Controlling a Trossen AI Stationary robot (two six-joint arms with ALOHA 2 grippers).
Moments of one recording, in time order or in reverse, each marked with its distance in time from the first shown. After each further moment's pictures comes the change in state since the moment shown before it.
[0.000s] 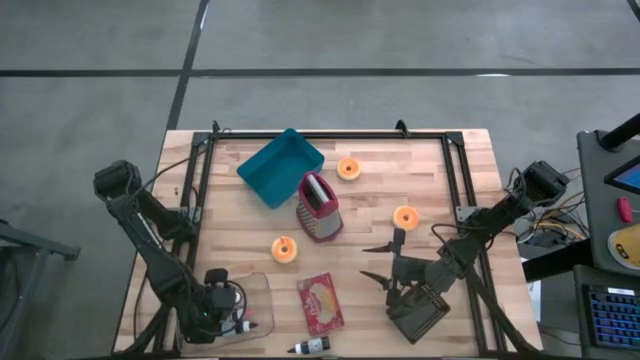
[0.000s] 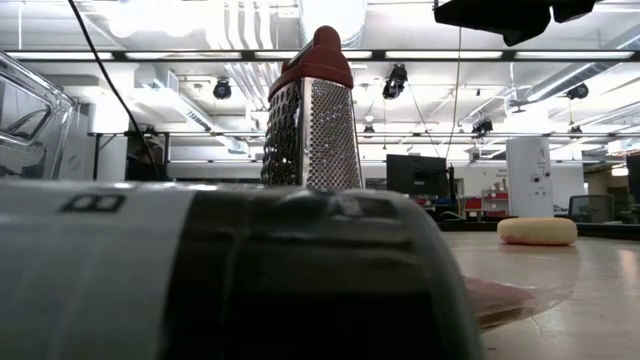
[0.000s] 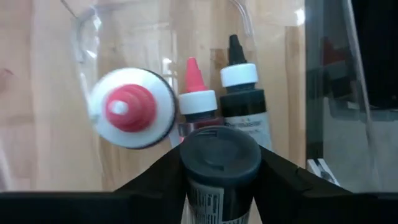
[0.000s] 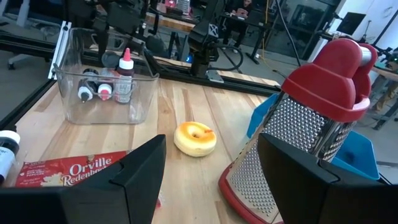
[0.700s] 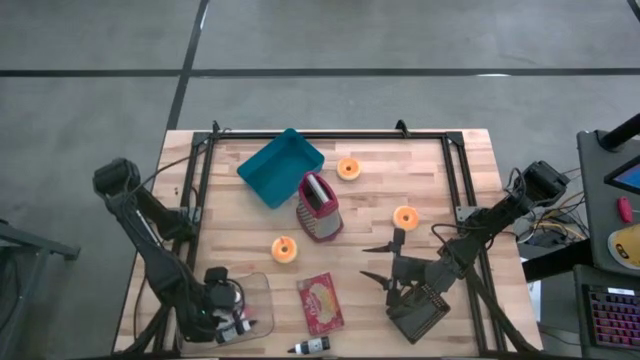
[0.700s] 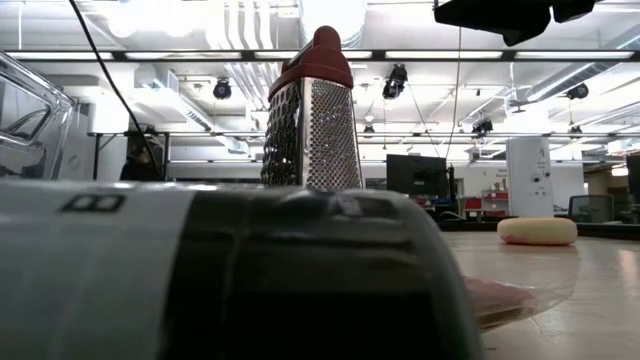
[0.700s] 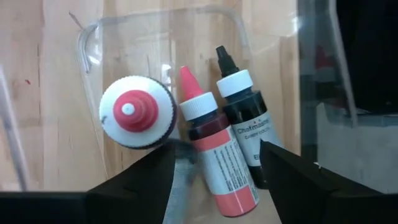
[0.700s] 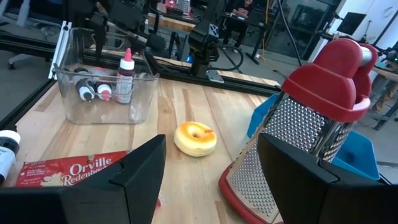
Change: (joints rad) left arm 0.000 -0.032 0.000 -0.006 -0.020 0.006; right arm 0.000 0.000 0.000 0.000 -0.002 0.000
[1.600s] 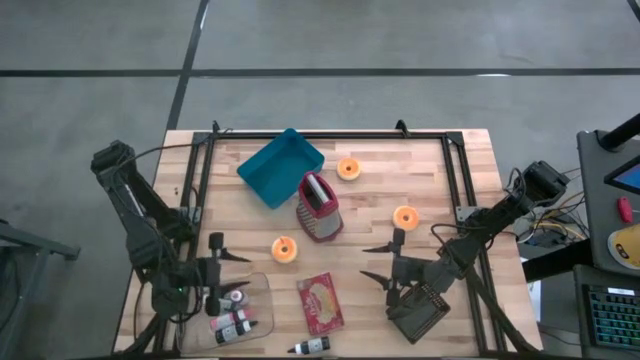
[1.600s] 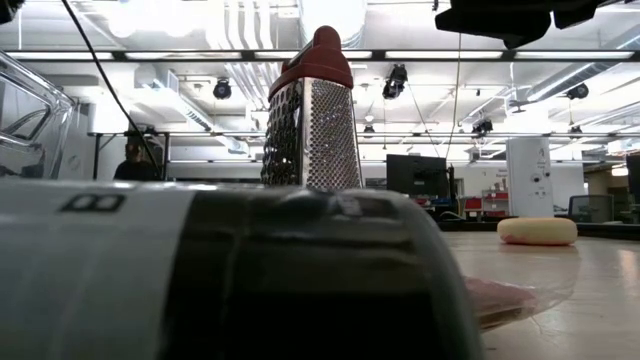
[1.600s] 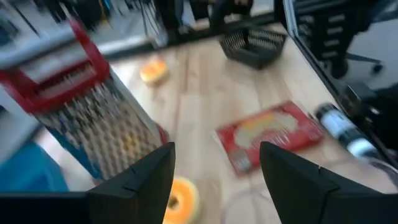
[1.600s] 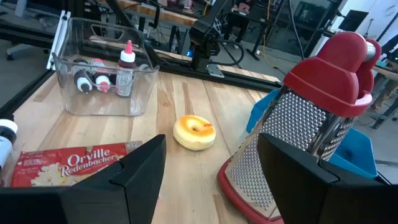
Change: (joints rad) left arm -0.007 -0.244 -0.007 0.110 -0.822 0.537; right arm -0.003 0.000 0.000 -0.035 -0.002 0.004
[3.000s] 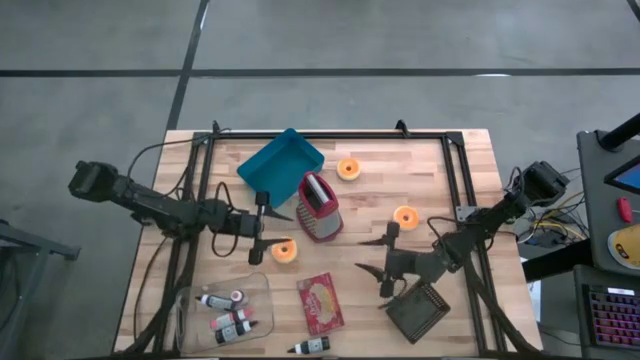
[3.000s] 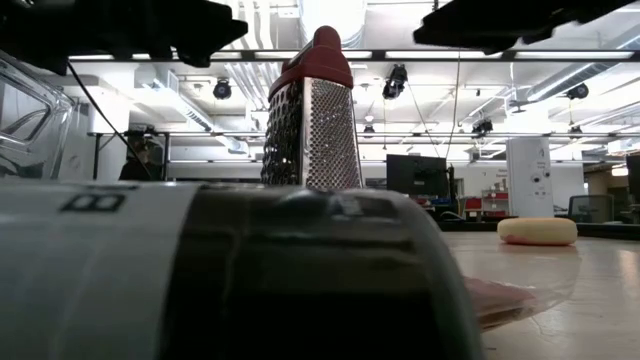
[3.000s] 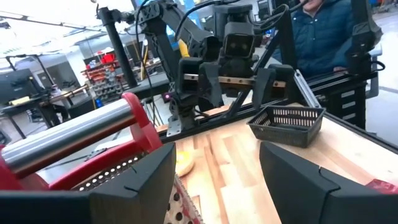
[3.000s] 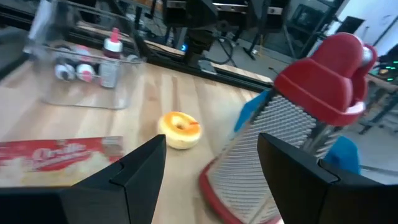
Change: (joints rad) left arm 0.824 -0.019 -0.484 1.273 0.876 0.772; right arm -0.102 0.000 0.000 0.004 -0.082 -0.097
